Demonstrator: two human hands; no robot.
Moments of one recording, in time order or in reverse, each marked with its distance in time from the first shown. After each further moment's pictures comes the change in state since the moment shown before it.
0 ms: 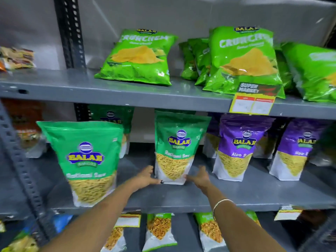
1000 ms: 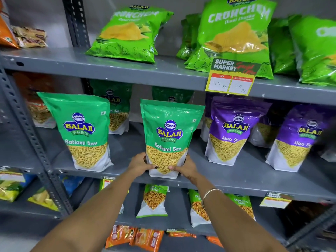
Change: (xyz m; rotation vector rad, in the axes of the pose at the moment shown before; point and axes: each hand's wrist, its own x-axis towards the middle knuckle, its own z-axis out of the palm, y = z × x) left_hand -0.020 -0.006 0.061 0.078 0.345 -0.068; right_hand -0.017 0.039 -0.016 0.037 -0.262 -0.142
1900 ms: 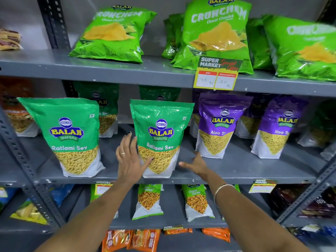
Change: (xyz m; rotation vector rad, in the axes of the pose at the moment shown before) left_hand -0.031 0.006 0.000 0.431 0.662 0.559; right_hand -0.023 0.009 -0.049 -0.074 0.133 0.023
